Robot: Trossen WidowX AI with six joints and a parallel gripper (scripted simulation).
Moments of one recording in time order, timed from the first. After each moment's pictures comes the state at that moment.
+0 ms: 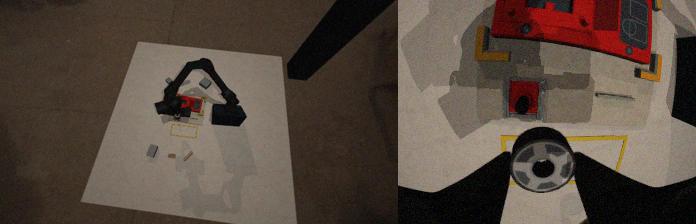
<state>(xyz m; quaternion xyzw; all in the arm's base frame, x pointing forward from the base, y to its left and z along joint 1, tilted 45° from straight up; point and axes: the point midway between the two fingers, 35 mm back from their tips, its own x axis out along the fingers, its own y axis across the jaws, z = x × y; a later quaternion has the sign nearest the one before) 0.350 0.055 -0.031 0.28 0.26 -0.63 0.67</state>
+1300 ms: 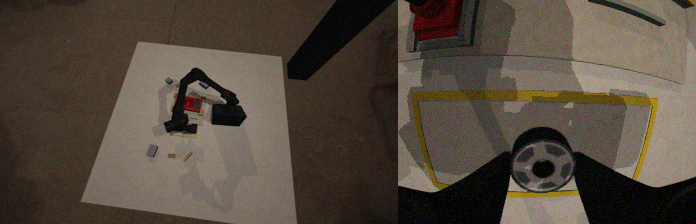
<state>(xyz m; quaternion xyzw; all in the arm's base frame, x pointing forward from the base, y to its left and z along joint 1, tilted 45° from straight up) 0.309 0.037 -0.153 0.29 0.26 -0.63 0.67</state>
